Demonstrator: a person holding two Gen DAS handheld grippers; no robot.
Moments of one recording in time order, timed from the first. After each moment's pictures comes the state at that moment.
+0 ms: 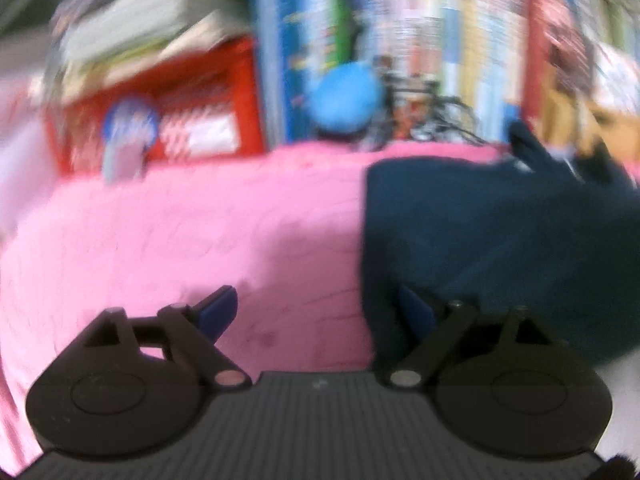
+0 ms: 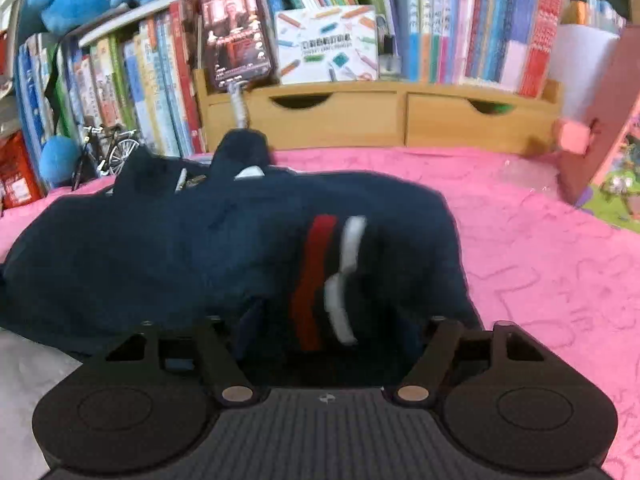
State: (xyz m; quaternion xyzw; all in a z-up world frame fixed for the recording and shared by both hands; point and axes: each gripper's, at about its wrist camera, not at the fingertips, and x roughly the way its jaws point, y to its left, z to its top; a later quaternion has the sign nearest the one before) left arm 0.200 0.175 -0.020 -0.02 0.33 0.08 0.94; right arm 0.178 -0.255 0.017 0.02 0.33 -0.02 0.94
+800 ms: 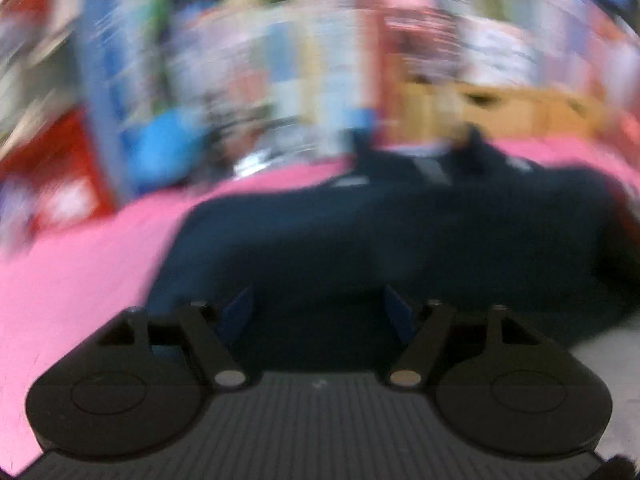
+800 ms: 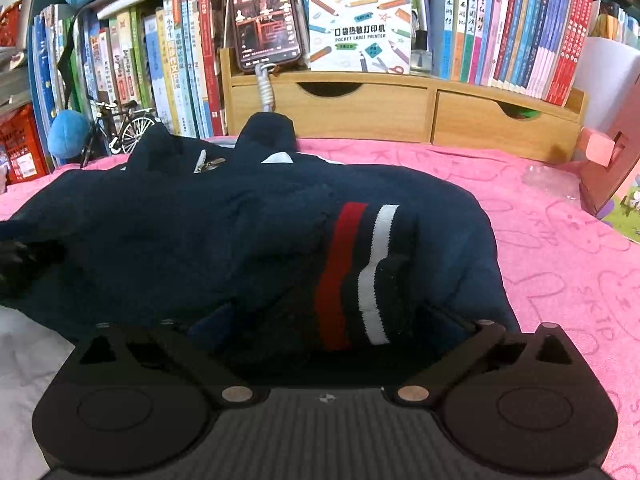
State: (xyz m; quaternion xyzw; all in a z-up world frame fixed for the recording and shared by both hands) left arm 0.212 0.071 -0.022 0.01 0.31 -0.05 0.95; right arm 0.190 -0.235 0.004 0.01 0.34 -0.01 0.94
